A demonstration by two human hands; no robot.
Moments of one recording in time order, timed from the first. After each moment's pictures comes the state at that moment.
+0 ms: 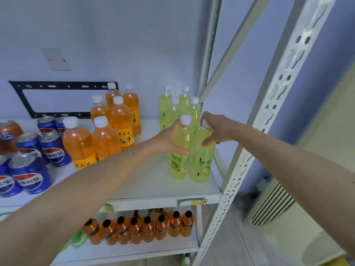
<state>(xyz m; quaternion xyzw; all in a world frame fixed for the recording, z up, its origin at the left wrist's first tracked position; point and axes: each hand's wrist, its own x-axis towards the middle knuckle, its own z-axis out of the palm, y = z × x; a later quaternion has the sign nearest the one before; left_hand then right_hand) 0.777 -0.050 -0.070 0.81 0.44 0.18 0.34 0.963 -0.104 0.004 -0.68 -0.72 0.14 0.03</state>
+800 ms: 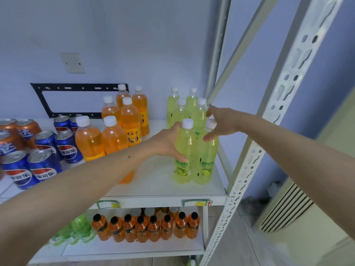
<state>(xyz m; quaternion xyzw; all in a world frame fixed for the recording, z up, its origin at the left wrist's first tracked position) 0.760 -0.070 -0.058 0.82 0.50 0.11 0.25 0.955 -0.109 0.032 -0.68 -0.72 0.12 -0.01</state>
